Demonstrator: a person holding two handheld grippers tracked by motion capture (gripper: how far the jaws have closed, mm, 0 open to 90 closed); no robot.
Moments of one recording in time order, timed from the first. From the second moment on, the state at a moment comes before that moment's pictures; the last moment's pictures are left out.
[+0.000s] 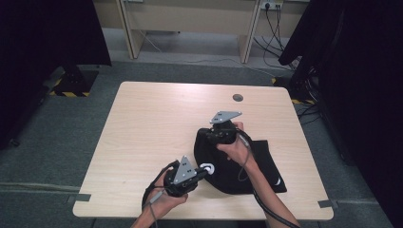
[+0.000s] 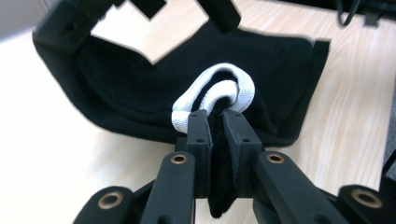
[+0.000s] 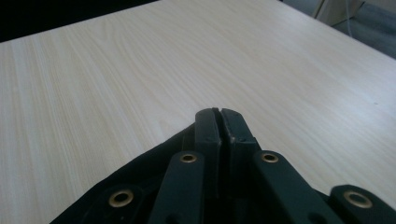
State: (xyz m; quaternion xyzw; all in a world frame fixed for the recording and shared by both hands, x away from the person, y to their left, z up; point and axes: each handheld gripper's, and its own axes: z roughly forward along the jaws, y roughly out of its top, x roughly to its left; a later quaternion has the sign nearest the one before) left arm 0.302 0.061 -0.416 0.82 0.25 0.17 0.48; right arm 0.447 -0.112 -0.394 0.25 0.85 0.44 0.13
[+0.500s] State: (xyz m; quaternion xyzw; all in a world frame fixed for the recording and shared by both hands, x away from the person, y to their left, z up) left arm 0.320 -0.011 -0.402 0.84 0.20 0.16 0.49; right arm 0.439 -0.194 -0.386 0.30 0.82 0.45 0.17
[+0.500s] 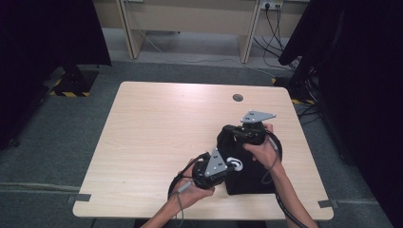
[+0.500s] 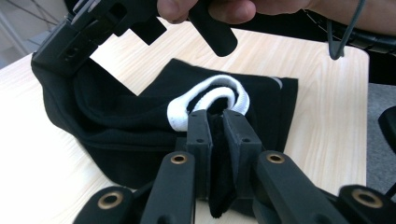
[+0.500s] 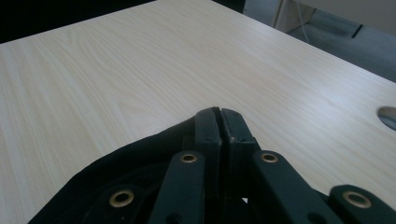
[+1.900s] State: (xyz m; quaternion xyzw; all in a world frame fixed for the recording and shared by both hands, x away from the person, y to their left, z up) left arm 0.345 -0.020 -0.476 0.84 0.31 0.10 0.42; right arm 0.414 -0.269 -0.435 0.45 0.81 0.33 0.15
